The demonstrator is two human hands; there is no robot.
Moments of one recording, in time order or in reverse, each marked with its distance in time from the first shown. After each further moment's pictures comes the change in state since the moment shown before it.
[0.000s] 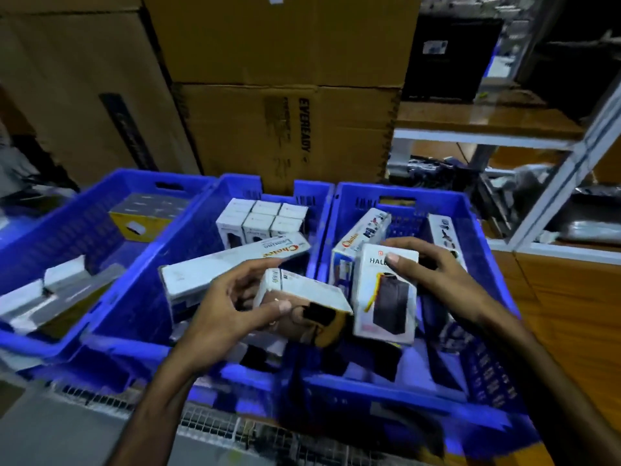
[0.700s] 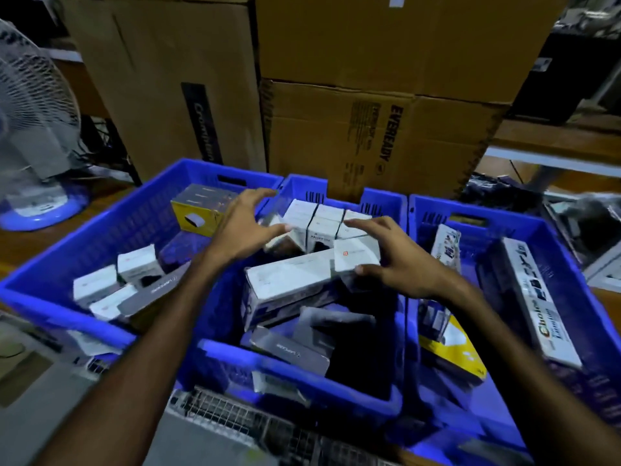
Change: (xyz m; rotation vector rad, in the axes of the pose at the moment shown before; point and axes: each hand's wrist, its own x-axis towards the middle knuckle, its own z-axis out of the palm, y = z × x) left_hand 0.123 -0.060 -0.180 0.582 0.270 0.068; right_hand 0.119 -0.040 0.159 -0.733 -0.255 -0.265
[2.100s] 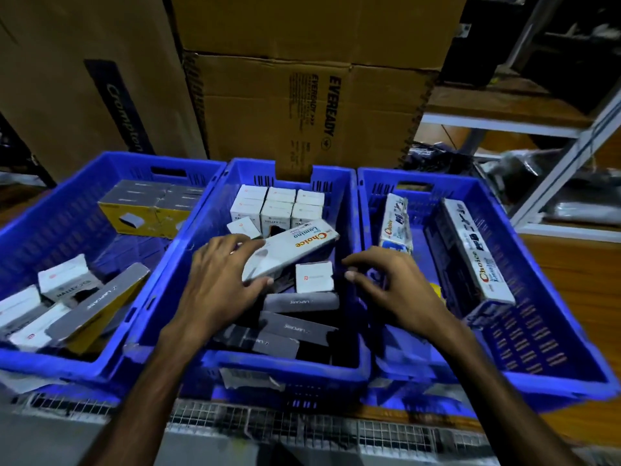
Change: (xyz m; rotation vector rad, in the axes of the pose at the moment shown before) left_hand -0.087 0.013 0.039 0.403 -0.162 0.250; right_hand -0.091 0.010 0.036 -0.033 0.354 0.082
